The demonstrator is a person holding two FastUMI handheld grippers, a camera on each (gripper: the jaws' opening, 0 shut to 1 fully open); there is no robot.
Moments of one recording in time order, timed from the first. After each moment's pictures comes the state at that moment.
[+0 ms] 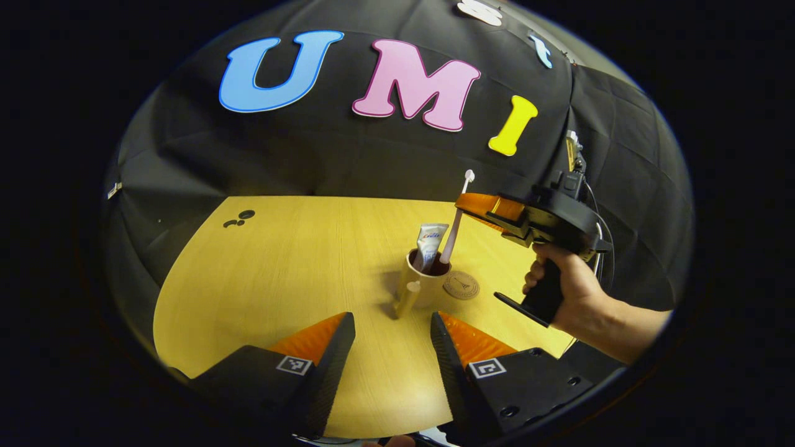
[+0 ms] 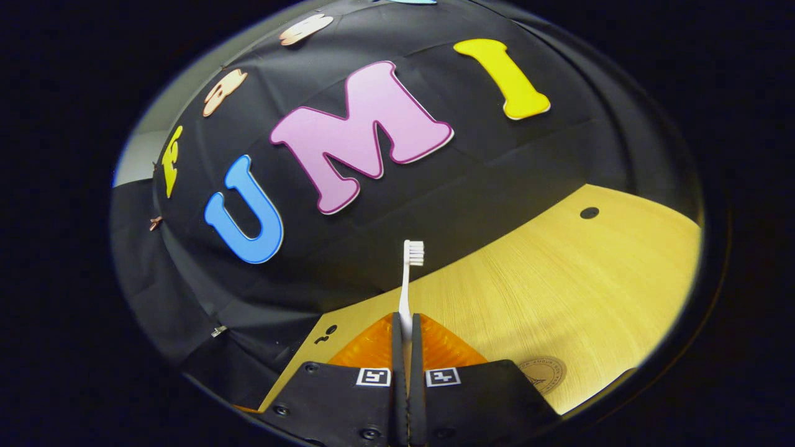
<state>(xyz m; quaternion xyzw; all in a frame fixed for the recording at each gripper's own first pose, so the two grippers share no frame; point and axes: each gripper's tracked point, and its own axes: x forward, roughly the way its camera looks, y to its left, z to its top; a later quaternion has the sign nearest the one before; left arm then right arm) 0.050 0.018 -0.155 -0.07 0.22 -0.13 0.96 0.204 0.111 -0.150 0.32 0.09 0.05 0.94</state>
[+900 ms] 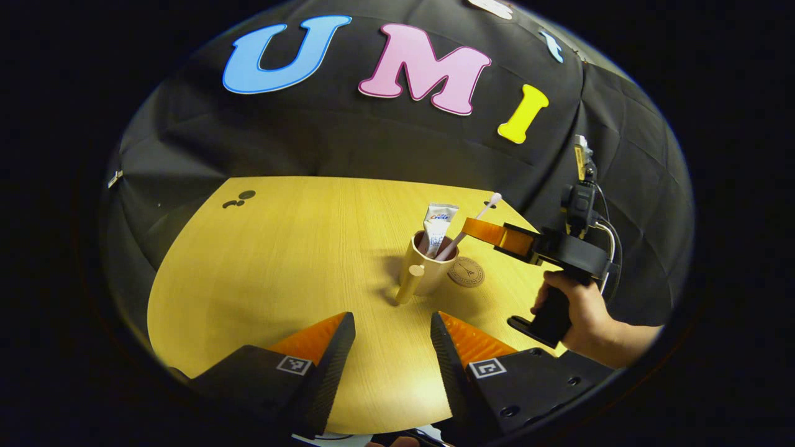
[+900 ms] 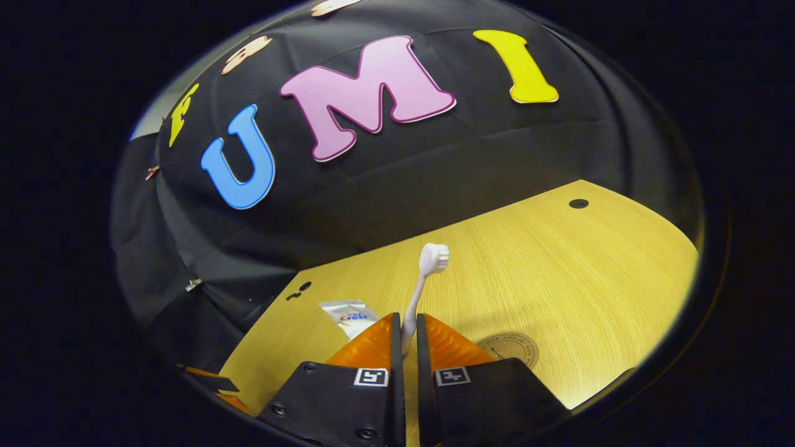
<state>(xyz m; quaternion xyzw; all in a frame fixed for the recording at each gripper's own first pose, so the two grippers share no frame) 0.060 0.006 -0.179 -0.08 0.26 -0.13 0.95 0.159 0.122 -0.204 0.22 0.16 0.08 0.96</state>
